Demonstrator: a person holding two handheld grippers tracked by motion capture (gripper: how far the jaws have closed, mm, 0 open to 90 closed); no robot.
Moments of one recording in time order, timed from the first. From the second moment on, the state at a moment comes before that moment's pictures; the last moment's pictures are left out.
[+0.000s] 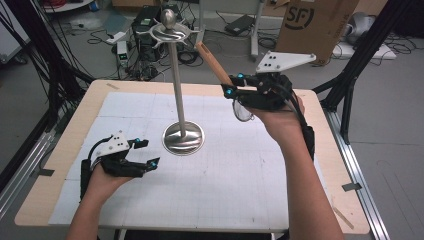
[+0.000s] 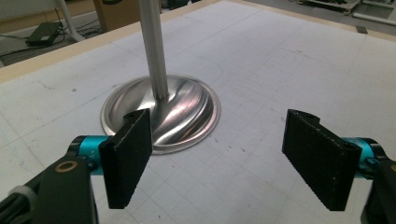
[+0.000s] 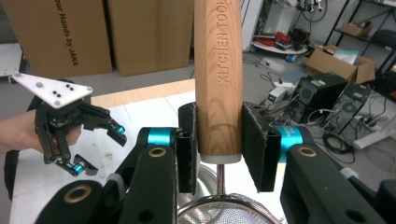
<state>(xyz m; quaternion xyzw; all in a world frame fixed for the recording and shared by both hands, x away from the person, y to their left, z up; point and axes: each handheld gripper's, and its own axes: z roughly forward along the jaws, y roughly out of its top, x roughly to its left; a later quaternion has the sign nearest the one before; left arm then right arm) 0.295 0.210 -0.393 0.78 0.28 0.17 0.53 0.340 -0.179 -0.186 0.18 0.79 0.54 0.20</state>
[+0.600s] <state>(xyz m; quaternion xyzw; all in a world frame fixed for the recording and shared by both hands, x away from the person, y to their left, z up) 0.295 0.210 -0.392 0.78 0.28 0.17 0.53 0.353 -0.155 -0.177 0.17 0.81 0.53 0.21</state>
